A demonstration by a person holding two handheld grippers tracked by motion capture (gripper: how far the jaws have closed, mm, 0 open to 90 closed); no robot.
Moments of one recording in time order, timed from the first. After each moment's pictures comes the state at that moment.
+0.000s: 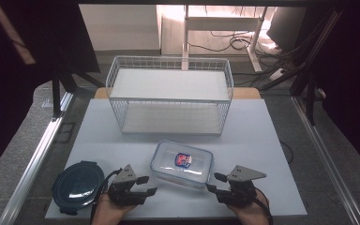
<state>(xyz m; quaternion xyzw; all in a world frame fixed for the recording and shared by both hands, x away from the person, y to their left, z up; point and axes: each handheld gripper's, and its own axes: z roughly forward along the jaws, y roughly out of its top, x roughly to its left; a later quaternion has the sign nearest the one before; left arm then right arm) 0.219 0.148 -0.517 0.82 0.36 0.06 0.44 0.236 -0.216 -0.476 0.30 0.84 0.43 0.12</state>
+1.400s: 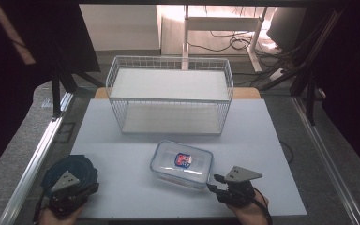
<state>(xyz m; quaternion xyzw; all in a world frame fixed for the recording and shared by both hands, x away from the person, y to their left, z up) 0.174 0.274 -0.510 0.76 0.52 0.14 0.36 0.238 -0.215 -0.481 0.31 0.85 0.41 0.14</state>
